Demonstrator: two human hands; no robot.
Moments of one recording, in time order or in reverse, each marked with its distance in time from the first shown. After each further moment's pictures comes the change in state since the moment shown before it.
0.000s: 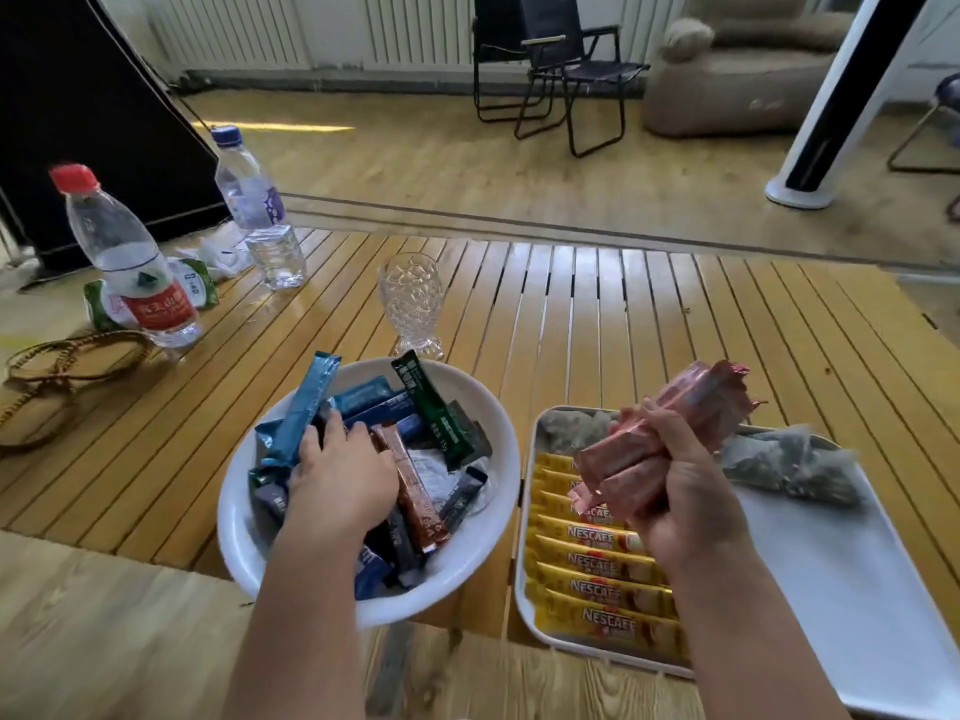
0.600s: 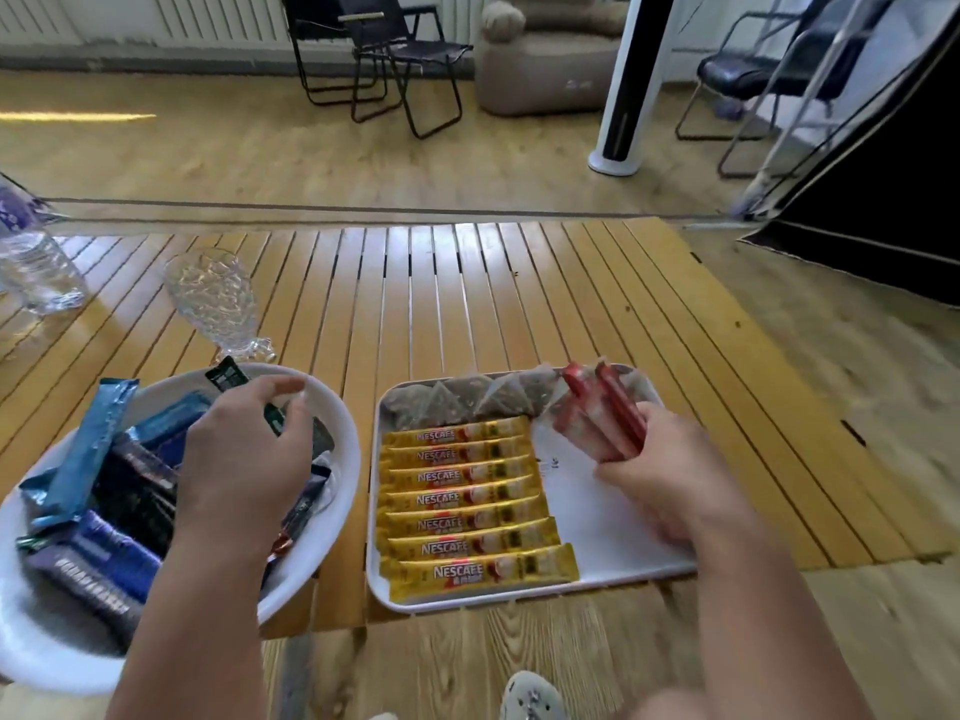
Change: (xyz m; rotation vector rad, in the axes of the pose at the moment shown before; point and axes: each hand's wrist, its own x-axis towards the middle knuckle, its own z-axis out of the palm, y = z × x) left_hand -0.051 0.067 -0.006 -0.447 0.322 0.379; right_hand -0.016 -0.070 -0.118 -1.554 0.354 -0.201
